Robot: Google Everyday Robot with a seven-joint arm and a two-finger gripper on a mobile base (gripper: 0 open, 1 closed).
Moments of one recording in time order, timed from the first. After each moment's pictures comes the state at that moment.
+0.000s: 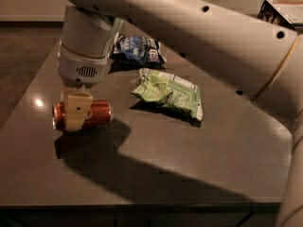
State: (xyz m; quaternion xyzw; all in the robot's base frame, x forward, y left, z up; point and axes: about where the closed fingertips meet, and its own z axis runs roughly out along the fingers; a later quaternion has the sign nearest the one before) arm 0.439 0.173 0.897 -0.82 0.53 0.19 0.10
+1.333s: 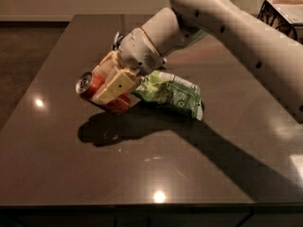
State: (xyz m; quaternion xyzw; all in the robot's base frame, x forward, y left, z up) arm 0.489 0.113 0.931 -0.72 0.50 0.39 0.28
